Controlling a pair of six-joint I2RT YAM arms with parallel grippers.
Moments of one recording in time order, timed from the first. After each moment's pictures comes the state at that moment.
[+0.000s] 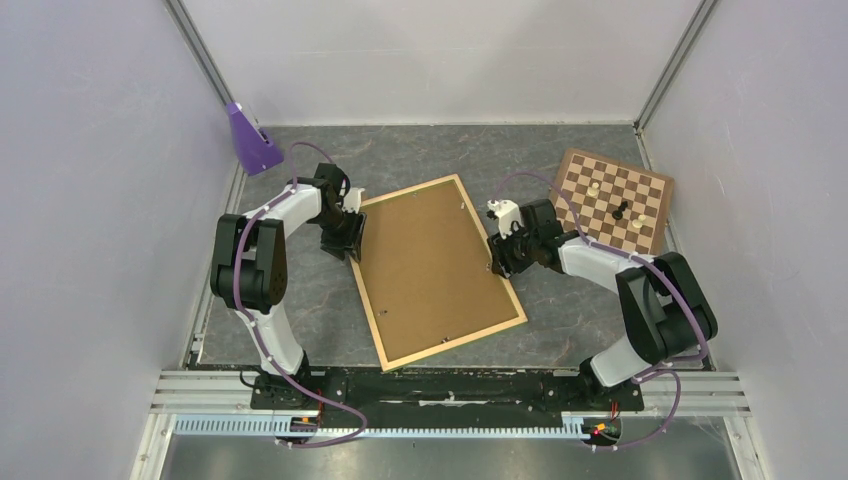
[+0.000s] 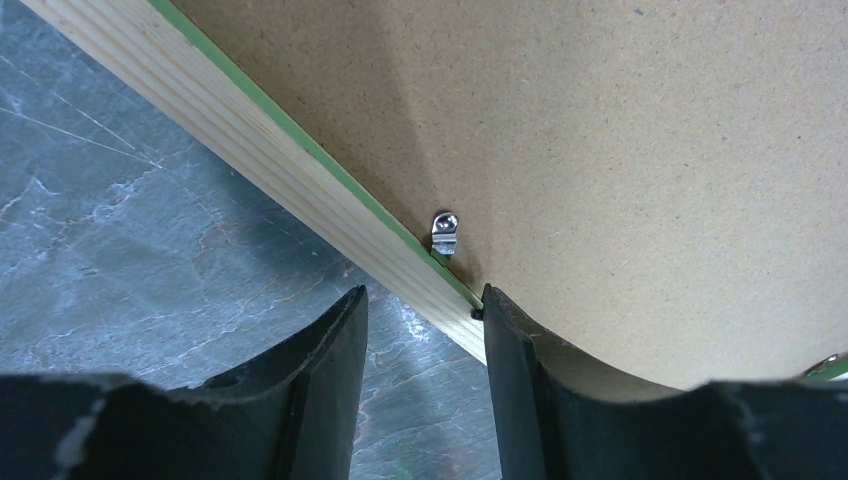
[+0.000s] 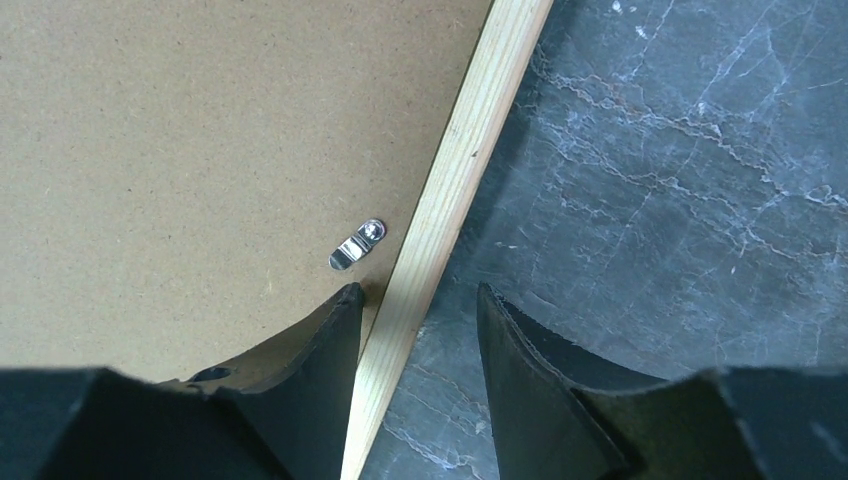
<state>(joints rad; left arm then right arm) -0.16 1.85 1.24 -0.80 0.22 0.07 0.37 1.55 0.75 -0.14 -0.32 -0.19</state>
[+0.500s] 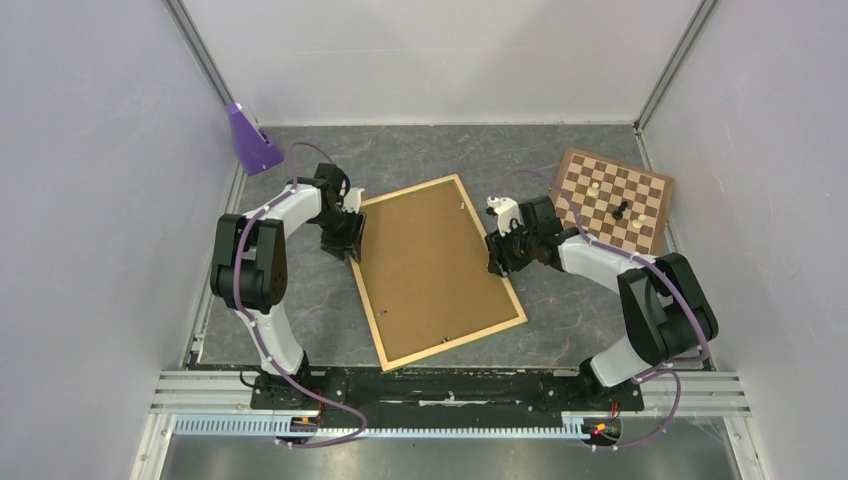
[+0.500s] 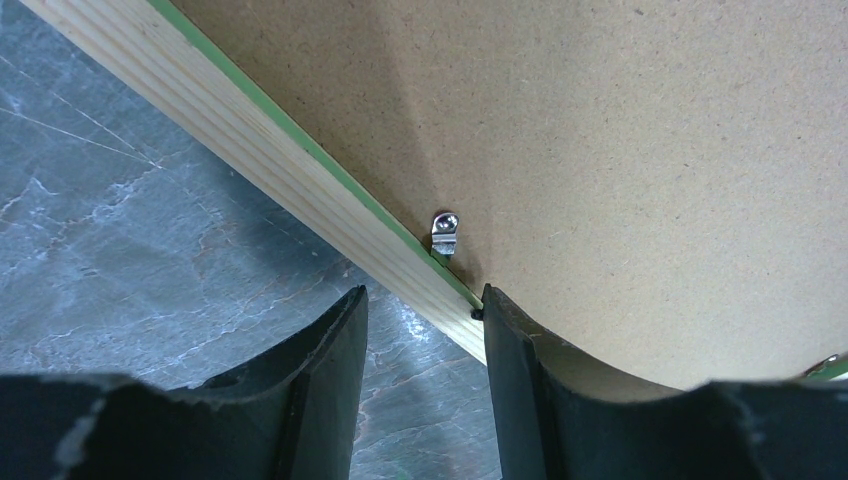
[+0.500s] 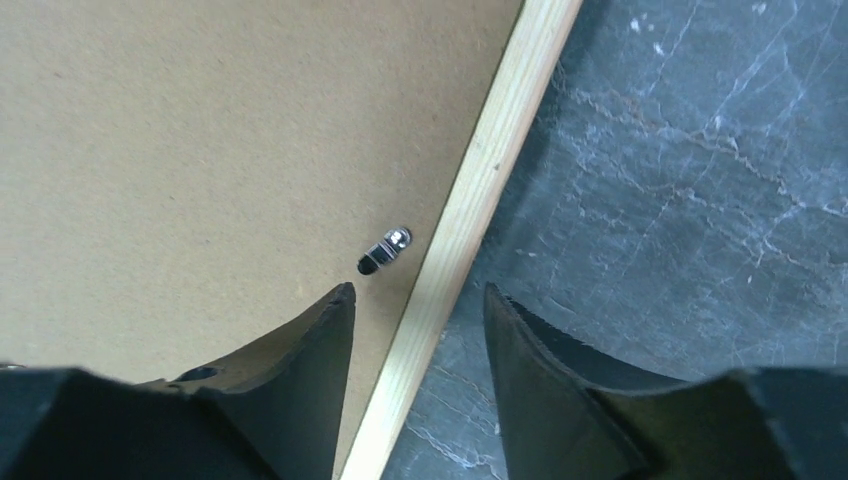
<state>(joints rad) -0.16 1.85 1.24 -0.80 0.22 0.07 0.37 1.55 0.77 -0.17 -0.35 -0.16</state>
